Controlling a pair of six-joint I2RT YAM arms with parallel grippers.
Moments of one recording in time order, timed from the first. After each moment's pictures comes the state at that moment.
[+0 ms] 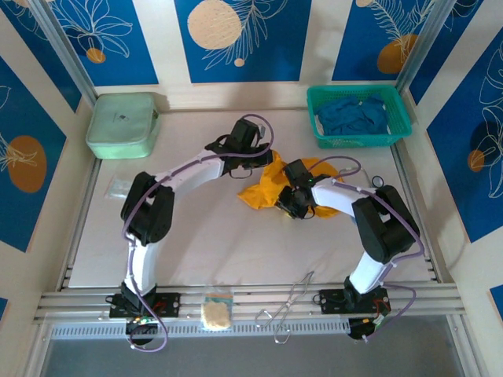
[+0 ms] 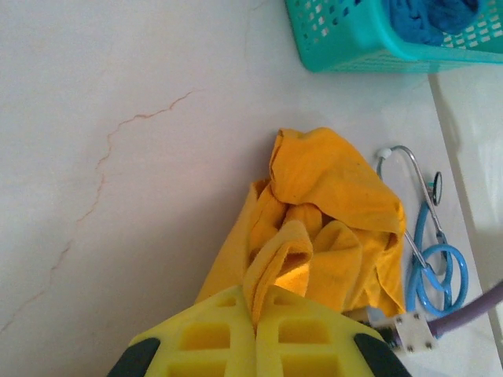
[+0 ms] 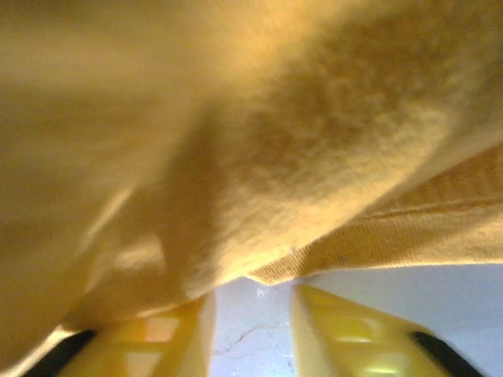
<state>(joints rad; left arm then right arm) -0.65 2.01 1.65 -0.35 0.23 -0.65 0.49 1.67 0.93 -0.47 -0.15 1.02</state>
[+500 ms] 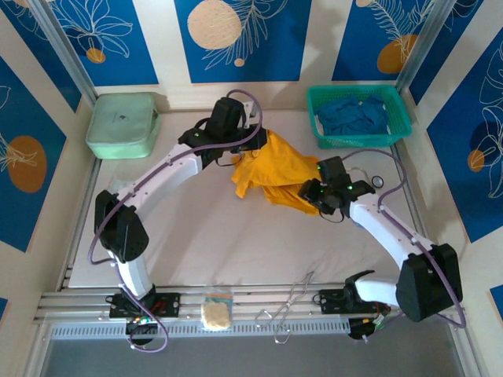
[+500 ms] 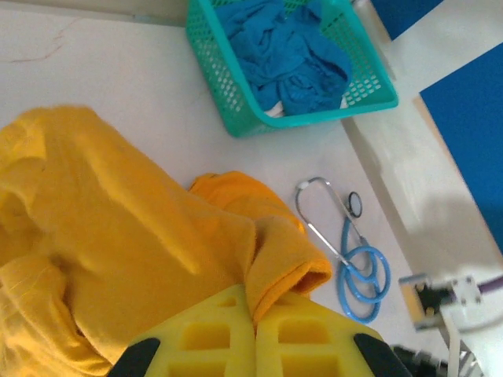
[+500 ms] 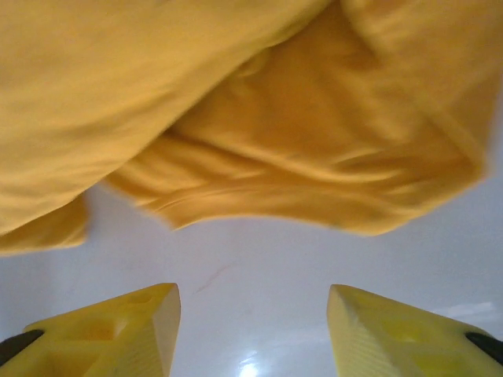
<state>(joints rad) -0.65 1.79 1.72 -0.50 0.20 -0.57 0.30 1.25 0.84 -0.65 -0.05 0.85</state>
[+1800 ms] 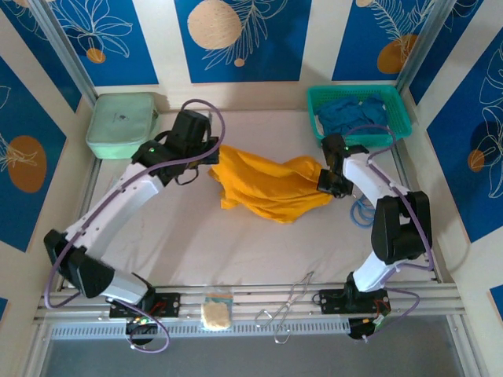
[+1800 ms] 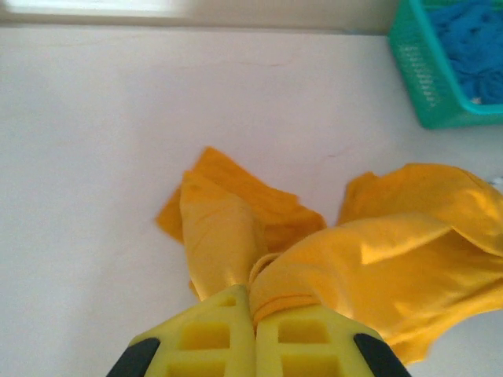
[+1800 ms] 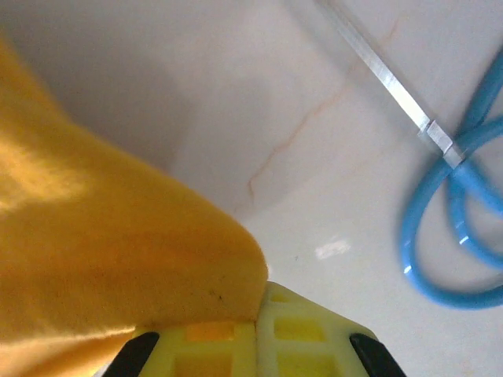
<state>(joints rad) -0.60 1.44 1.54 -0.84 -0.23 -0.44 0.17 1.66 1.26 -1.00 0.17 0.45</state>
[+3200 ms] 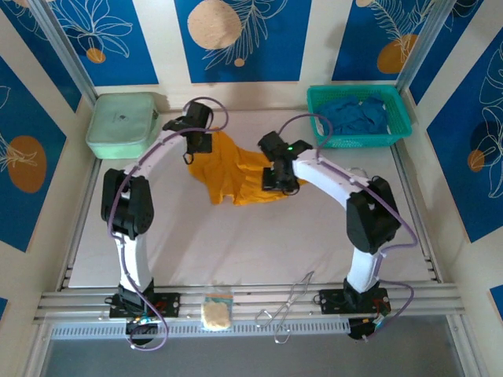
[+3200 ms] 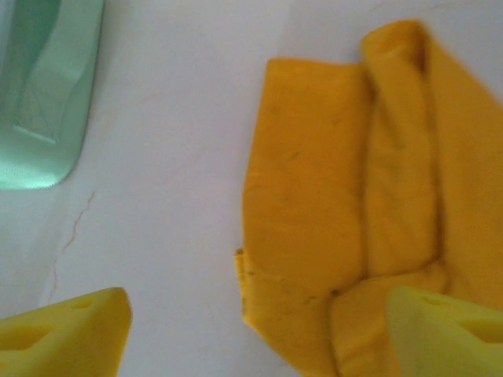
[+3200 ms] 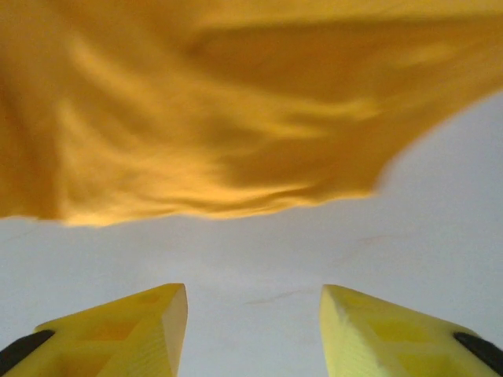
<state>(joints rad) -0.33 1.99 1.71 -0.75 -0.35 -0.32 0.62 1.85 1.48 -0.94 -0.01 0.62</state>
